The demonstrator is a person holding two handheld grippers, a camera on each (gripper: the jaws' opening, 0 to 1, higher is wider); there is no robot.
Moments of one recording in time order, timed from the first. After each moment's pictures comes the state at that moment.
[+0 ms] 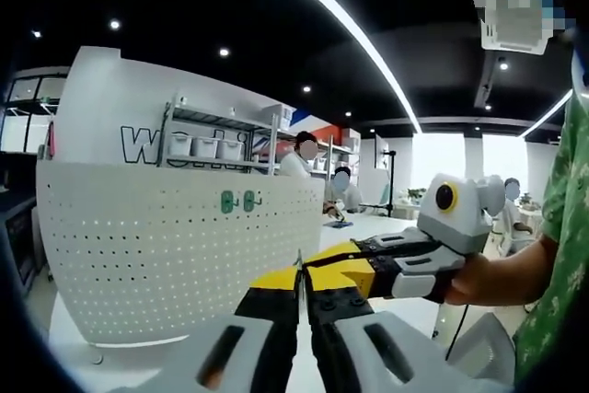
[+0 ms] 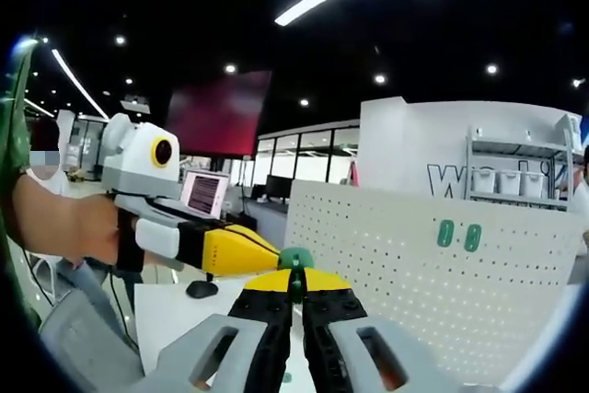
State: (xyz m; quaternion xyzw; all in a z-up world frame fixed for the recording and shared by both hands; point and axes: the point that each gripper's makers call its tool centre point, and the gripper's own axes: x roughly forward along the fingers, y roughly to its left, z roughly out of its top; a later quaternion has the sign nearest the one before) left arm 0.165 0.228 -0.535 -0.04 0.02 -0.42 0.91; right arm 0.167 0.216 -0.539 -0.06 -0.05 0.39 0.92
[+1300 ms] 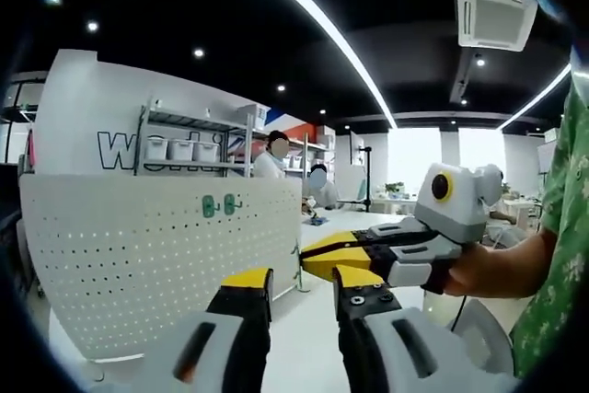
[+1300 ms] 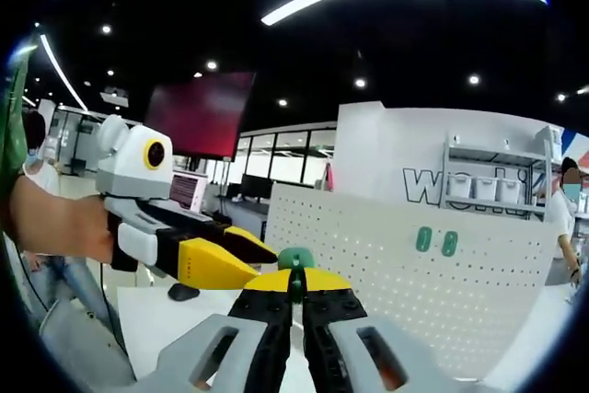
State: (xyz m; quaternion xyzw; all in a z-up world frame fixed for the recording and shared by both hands) left arm 0.156 0.231 -0.535 -0.02 0.01 -0.47 0.88; right arm 0.165 0.214 -0.533 -0.08 -0.06 0.34 0.94
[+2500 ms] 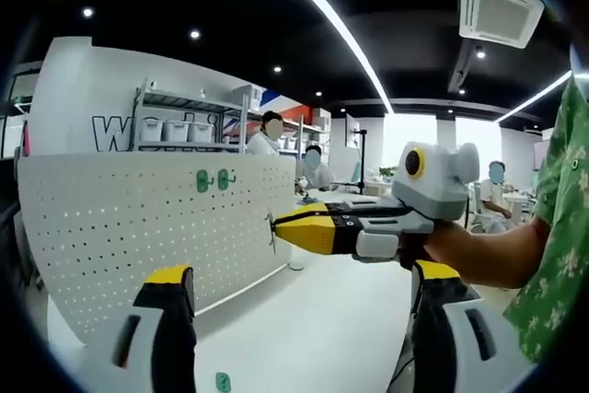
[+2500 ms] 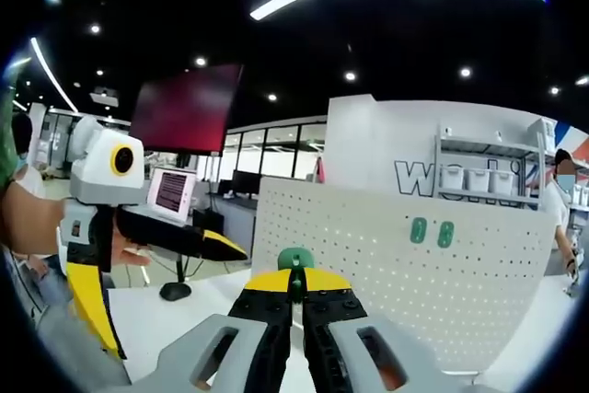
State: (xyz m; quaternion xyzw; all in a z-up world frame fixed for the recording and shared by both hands) left arm 0.143 0.233 -0.559 -0.01 0.06 -0.48 0.88; right arm 0.185 0.208 -0.540 -0.07 -0.04 0.31 0.95
